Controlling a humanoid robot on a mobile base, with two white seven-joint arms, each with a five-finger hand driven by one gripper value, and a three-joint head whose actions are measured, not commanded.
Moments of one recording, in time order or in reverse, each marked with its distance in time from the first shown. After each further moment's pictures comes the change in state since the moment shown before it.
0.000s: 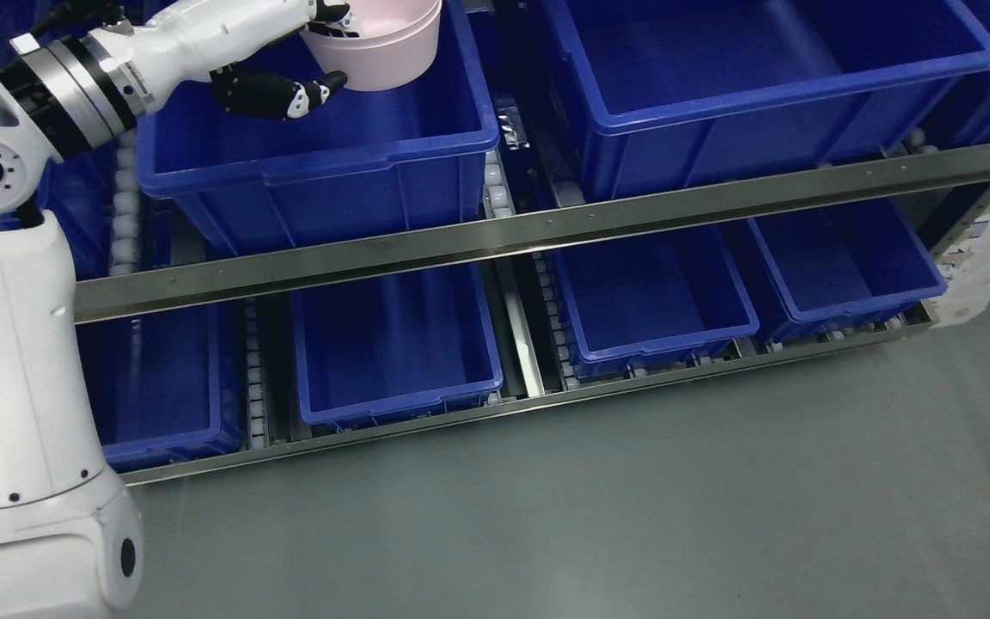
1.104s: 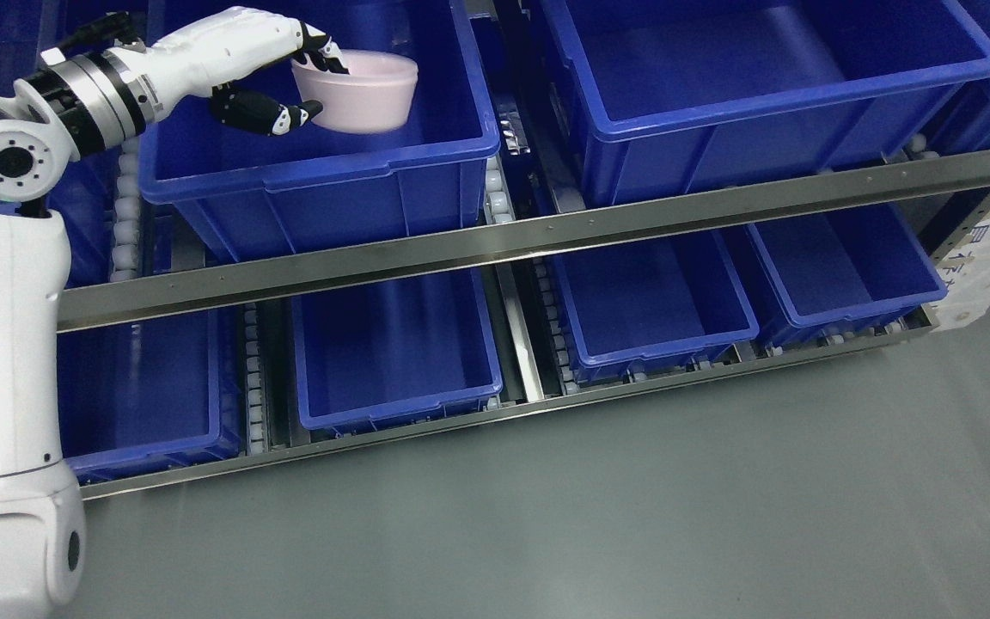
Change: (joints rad) left arm -0.055 0.099 -0.140 0.214 -0.064 -0.012 0.149; right arm 0.000 0.000 0.000 0.000 0.000 0.001 0.000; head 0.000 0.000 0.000
